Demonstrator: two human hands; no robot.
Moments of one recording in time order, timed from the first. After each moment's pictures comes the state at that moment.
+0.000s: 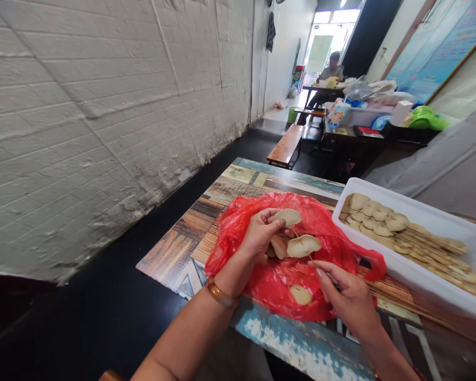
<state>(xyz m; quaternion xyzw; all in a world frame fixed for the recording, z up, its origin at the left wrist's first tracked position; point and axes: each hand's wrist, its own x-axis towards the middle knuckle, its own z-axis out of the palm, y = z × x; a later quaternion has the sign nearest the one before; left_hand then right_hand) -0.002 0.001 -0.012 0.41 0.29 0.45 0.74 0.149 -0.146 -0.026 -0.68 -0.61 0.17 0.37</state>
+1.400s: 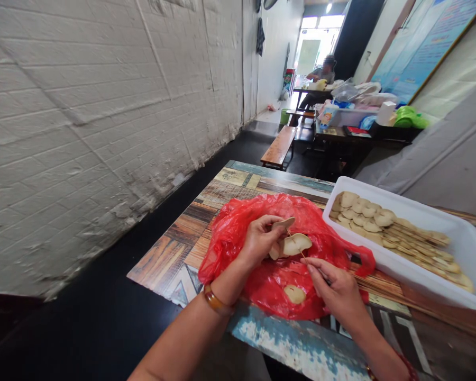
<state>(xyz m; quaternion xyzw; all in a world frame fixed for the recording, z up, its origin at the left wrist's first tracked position) 0.009 -0.007 -0.017 0.50 0.31 0.45 0.68 0.148 -0.140 -0.032 -0.68 -0.59 0.17 0.40</state>
